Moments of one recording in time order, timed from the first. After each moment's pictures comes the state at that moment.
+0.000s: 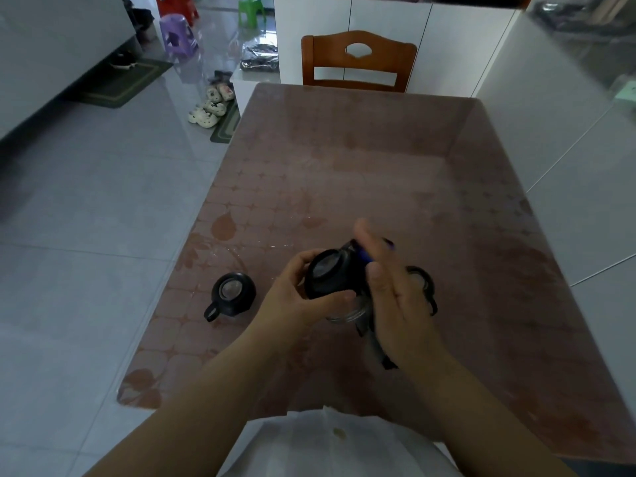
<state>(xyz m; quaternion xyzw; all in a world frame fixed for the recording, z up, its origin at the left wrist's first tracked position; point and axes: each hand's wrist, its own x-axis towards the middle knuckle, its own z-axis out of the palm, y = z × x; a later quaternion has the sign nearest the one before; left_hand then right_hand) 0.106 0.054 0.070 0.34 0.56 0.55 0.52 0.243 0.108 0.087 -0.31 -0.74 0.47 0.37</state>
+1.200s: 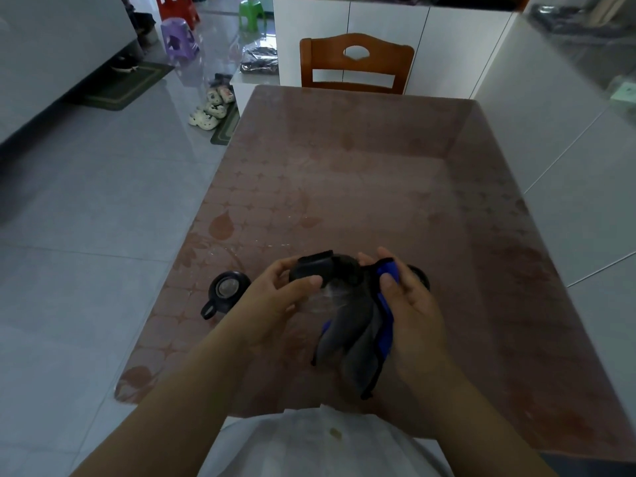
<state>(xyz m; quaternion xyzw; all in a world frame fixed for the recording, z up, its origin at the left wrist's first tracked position) 0.090 0.051 0.067 0.25 0.58 0.52 0.58 0.266 0.106 0.072 -0.35 -0.46 0.71 0.39</state>
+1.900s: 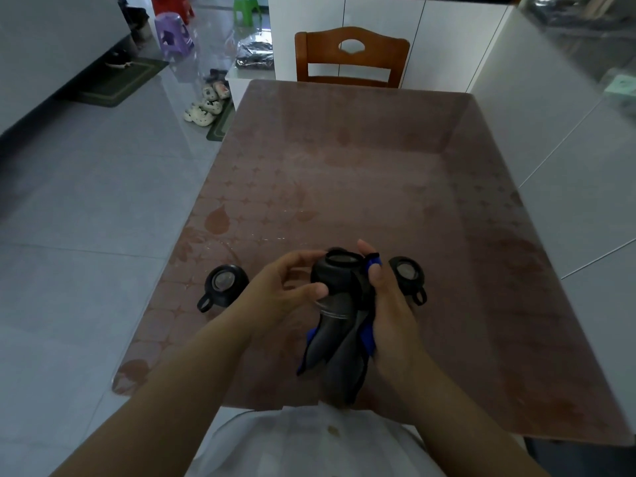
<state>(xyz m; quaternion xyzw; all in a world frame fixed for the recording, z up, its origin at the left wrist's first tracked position) 0.092 0.051 0.069 0.43 0.60 0.43 0.51 0.254 0.094 0.062 -0.33 -0.46 0.74 0.37</state>
